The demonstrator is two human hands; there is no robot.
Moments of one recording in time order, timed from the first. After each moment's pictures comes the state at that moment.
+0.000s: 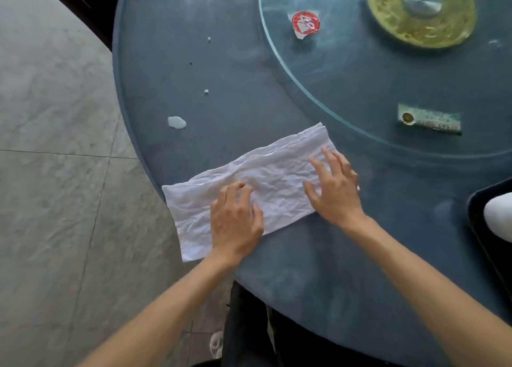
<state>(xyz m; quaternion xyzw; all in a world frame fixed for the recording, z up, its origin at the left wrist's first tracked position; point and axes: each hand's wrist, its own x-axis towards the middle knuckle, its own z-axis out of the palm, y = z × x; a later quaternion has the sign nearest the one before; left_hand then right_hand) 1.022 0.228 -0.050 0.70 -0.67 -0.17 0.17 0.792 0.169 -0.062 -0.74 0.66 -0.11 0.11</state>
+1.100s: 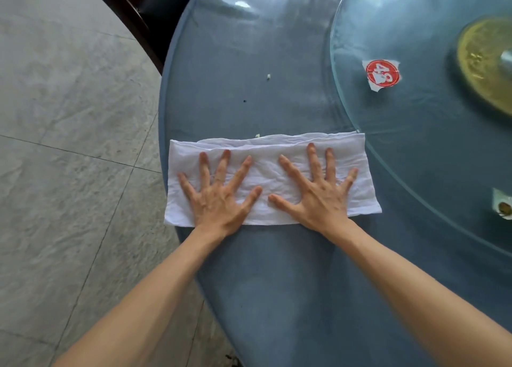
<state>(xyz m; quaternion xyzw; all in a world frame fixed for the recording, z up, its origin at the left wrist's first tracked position) 1.153 0.063 -0.114 0.77 -0.63 -0.10 0.03 0.931 0.011 -0.108 -0.79 0.60 -0.01 0.11</state>
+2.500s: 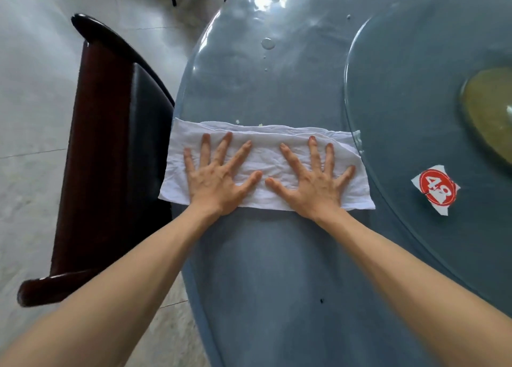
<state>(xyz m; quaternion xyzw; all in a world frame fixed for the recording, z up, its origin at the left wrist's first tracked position) 1.316 -0.440 -0.119 0.59 -0.80 -0.12 0.04 1.102 -0.376 -0.116 -0.59 0.80 -0.02 0.11</state>
